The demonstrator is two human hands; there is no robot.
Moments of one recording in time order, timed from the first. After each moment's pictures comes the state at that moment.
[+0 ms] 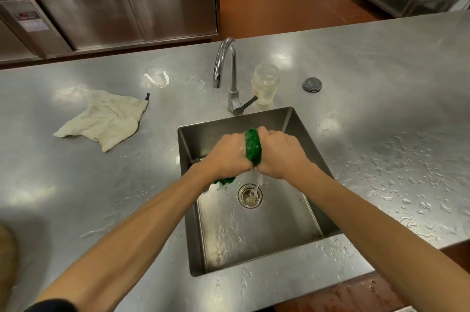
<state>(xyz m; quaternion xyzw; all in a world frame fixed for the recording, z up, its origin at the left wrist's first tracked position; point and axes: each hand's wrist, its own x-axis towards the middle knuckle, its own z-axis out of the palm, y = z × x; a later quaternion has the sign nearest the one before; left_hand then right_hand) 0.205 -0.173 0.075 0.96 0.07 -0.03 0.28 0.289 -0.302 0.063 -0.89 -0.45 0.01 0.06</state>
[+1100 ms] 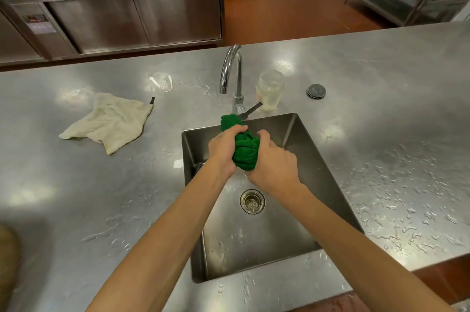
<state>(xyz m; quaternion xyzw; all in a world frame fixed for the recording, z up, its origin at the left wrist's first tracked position) 0.221 -0.169 0.070 0.36 0.45 0.14 0.81 0.253 -0.284 0.054 -0.93 -0.34 0.00 0.16</state>
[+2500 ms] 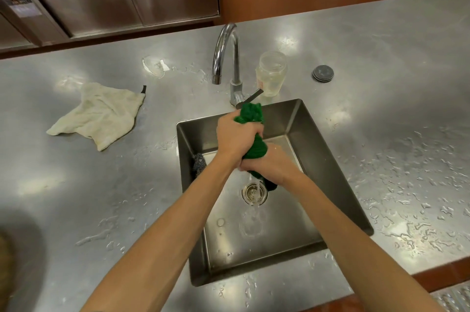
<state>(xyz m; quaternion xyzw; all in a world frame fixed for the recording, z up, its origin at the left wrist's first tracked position) 0.261 -0.171 0.063 0.63 0.38 0.16 0.65 0.286 -0.279 0.040 -0.77 -0.20 0.37 0.48</state>
